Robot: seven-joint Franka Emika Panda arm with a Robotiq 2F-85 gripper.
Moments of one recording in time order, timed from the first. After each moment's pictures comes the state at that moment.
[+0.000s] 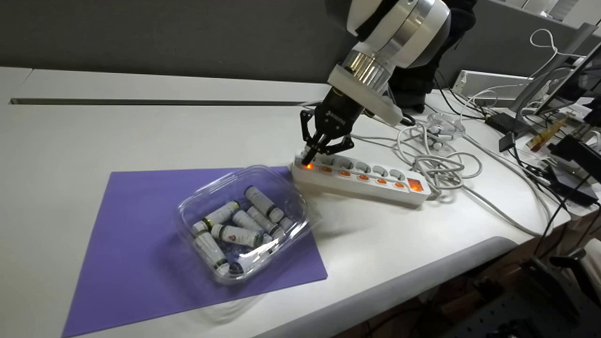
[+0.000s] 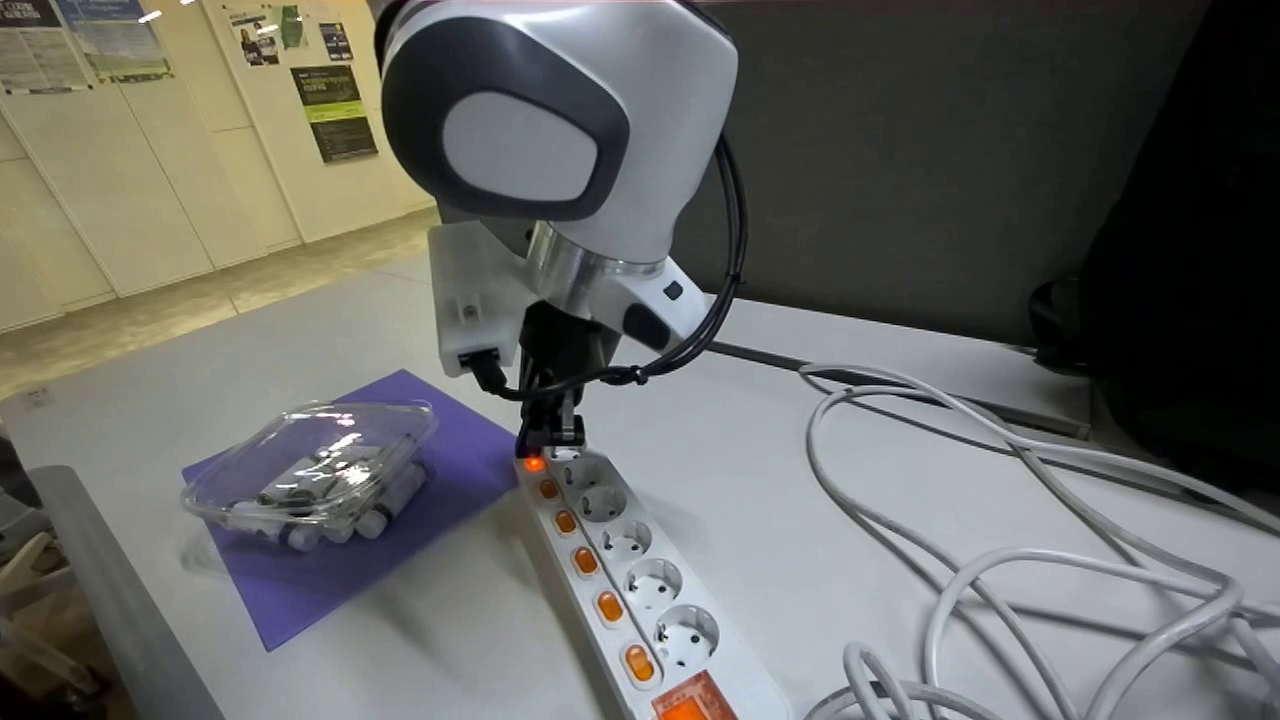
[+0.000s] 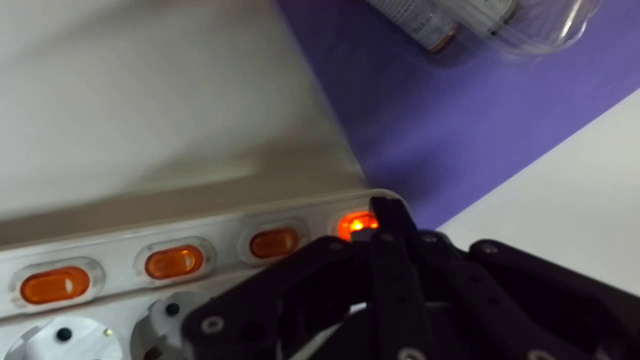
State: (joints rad) arm -0.14 0.54 0.04 -2.11 0.61 2.36 -0.02
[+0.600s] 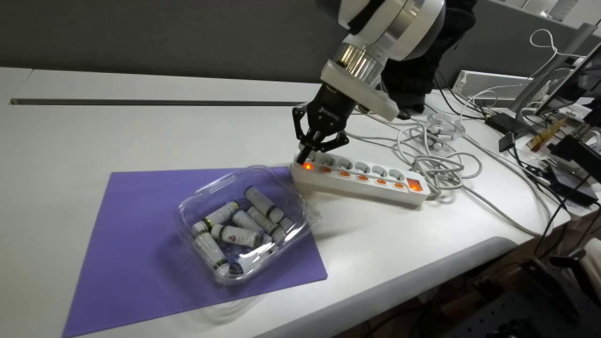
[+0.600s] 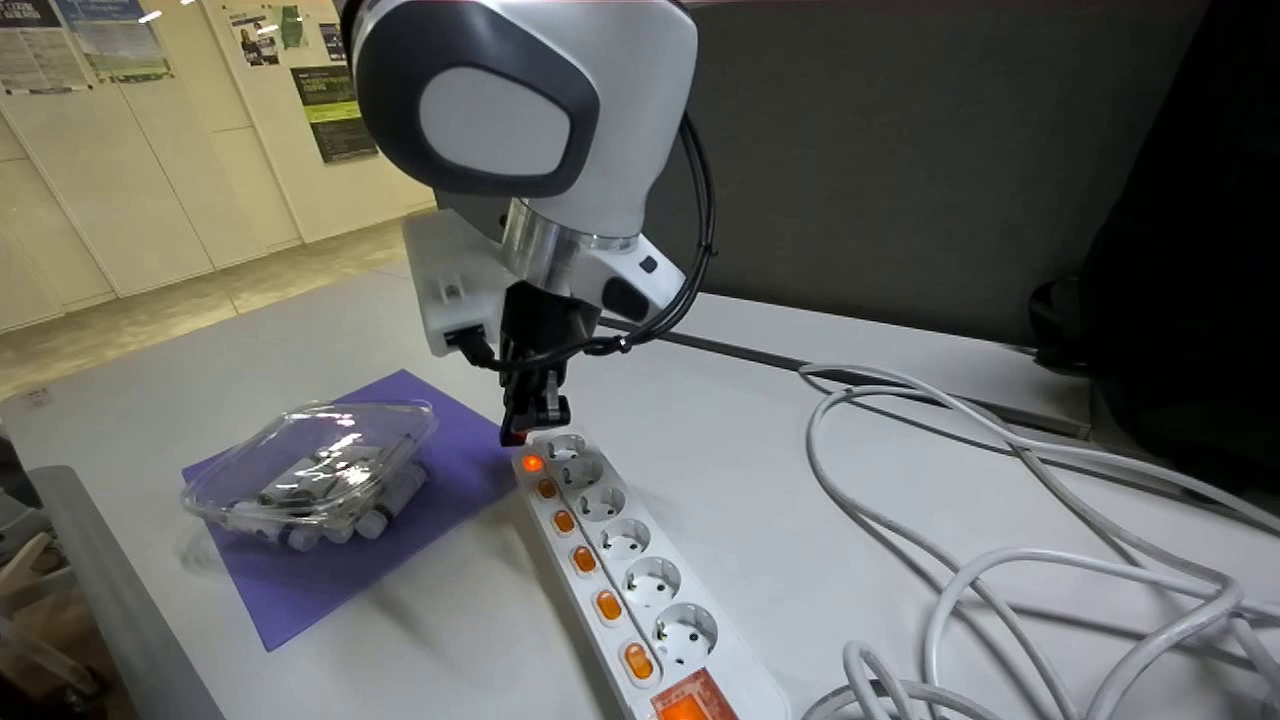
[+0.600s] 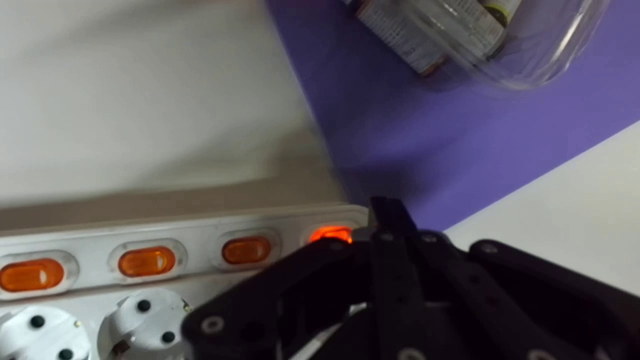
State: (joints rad) arm -0.10 0.52 0.04 -2.12 0.56 2.36 -0.02
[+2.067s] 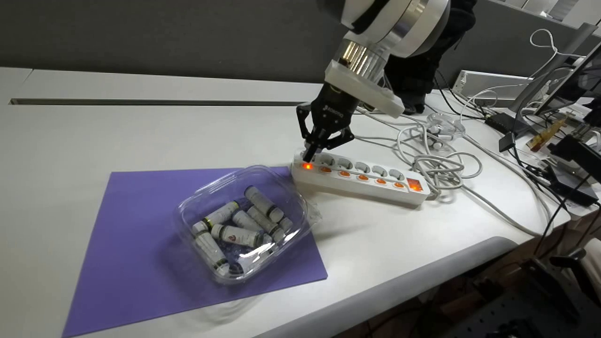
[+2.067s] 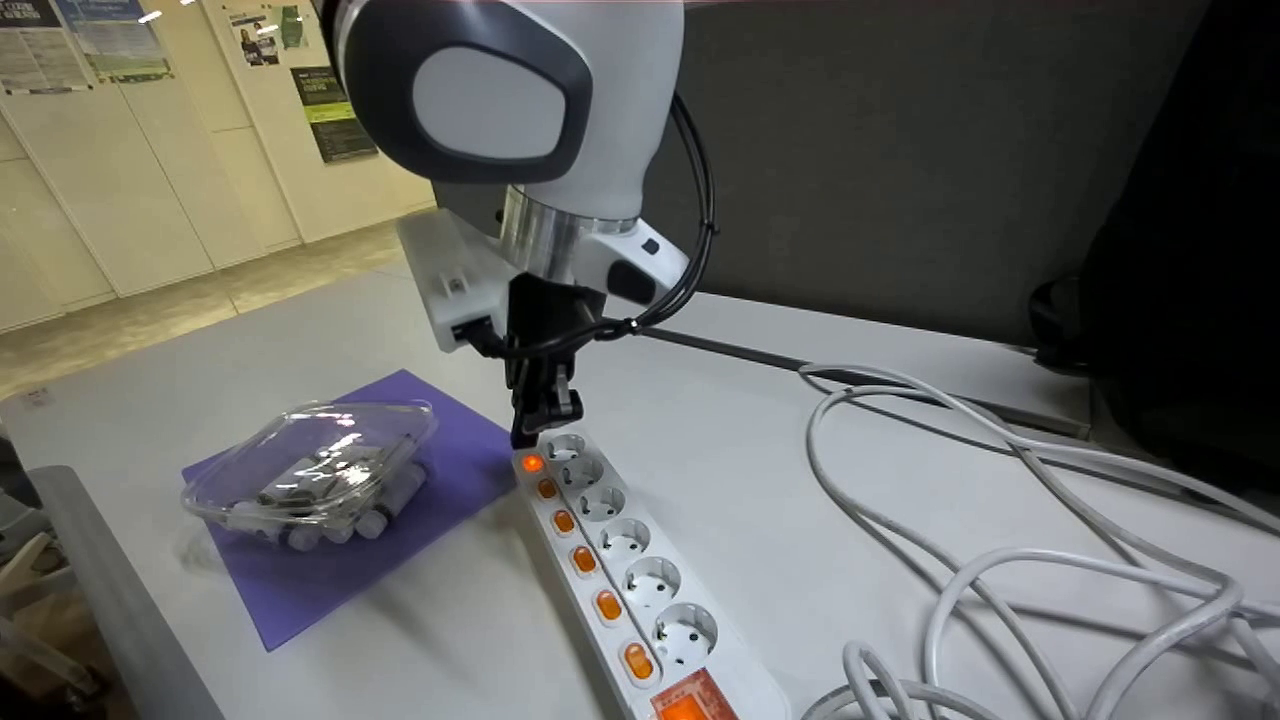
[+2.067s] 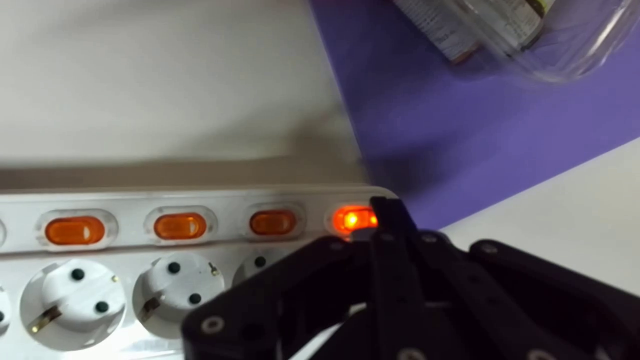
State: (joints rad) arm -0.09 0.50 0.03 -2.14 0.49 2.40 -0.01
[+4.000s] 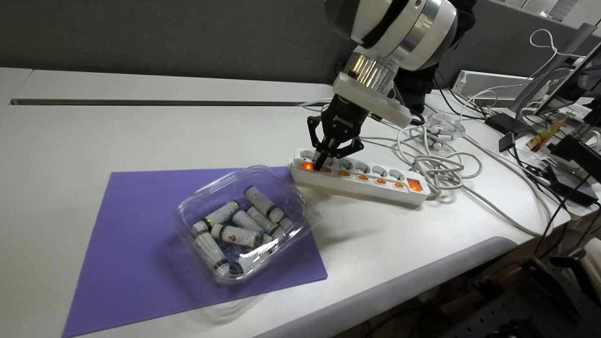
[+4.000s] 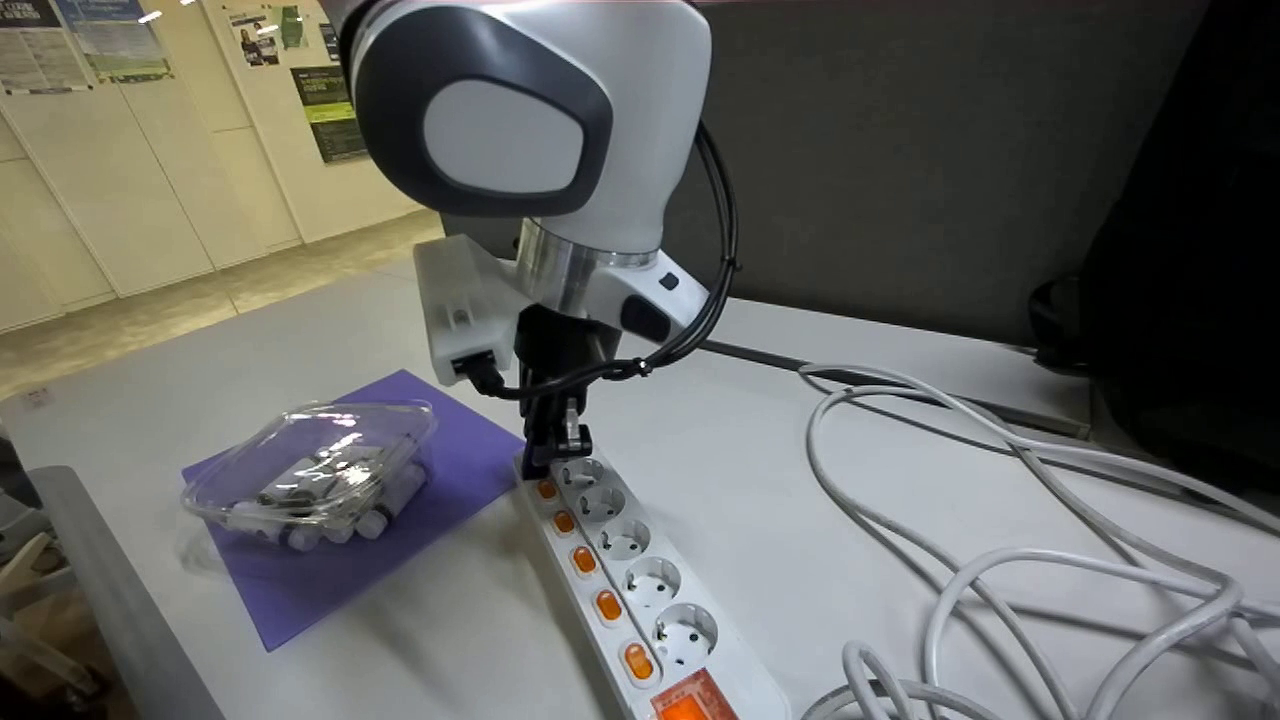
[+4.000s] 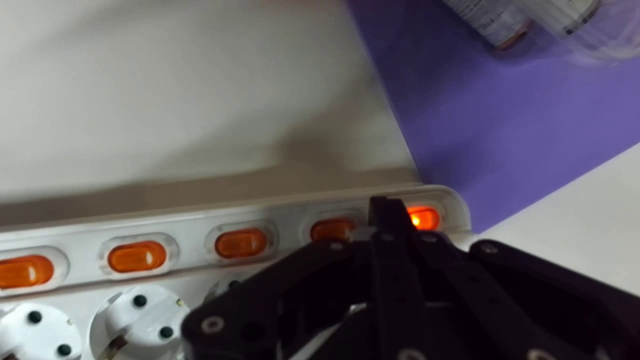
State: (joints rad) arm -0.12 0.52 0.02 -2.16 0.49 2.42 0.03
